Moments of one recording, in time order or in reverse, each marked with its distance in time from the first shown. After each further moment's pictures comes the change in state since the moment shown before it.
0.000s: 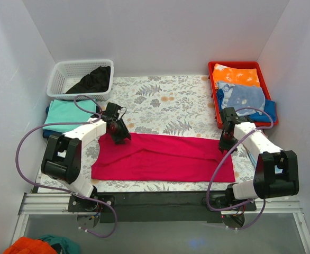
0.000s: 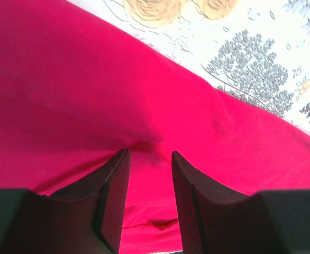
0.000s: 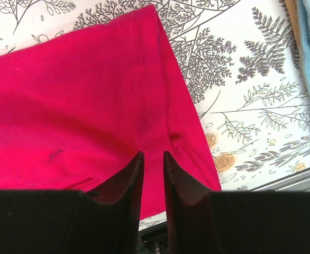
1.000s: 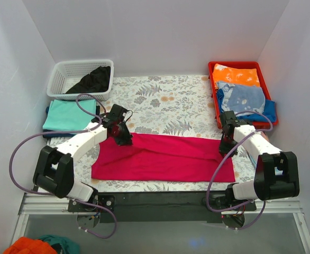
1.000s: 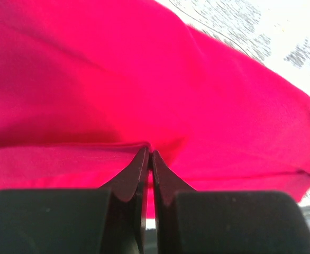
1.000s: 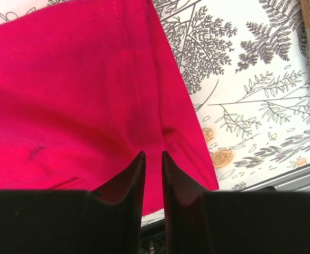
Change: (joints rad) left arm -0.135 -0.122 0.014 -0.117 -0.048 -0.061; right arm 0.000 -0.016 -0.052 0.006 -0.001 -0.002
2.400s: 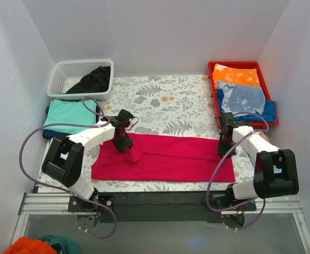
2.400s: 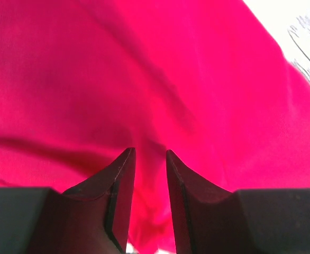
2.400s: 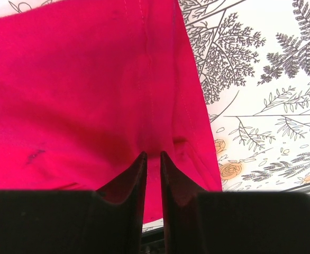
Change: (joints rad) left arm -0.055 0.074 -0.017 -0.090 -0.195 -0.182; right arm 0.006 0.022 -0.034 0.066 -0.040 -0.057
